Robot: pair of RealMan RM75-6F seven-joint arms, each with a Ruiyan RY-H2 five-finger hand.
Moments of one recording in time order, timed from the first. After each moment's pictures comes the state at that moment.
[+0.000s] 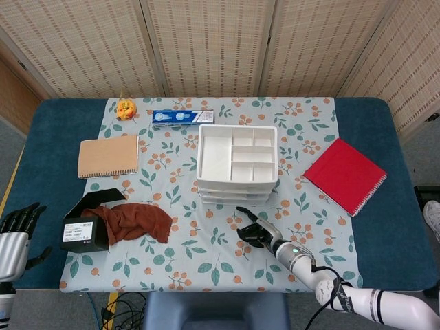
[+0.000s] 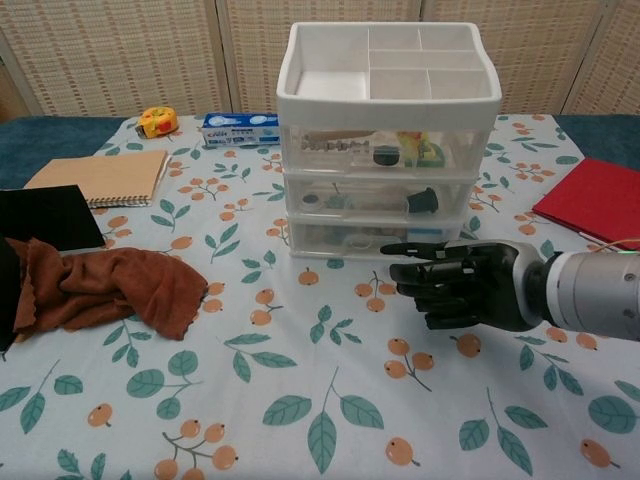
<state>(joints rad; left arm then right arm) -0.09 -1.16 -0.06 -1.57 1.49 1.51 0.10 0.61 -1.51 0.30 -1.69 -0.72 0.50 0.60</state>
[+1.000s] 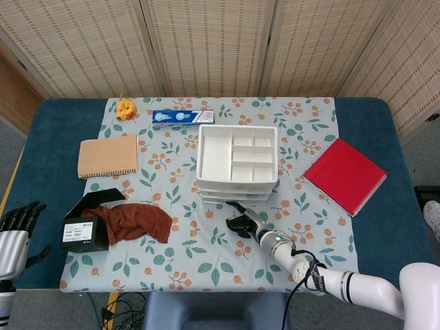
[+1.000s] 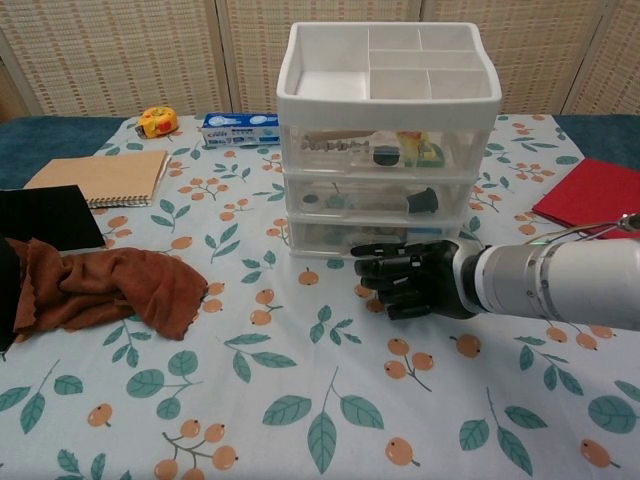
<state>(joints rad) -0.10 -1.15 -0.06 -1.59 1.48 1.50 0.11 0.77 -1.65 0.32 -1.50 -0.52 0.49 0.53</state>
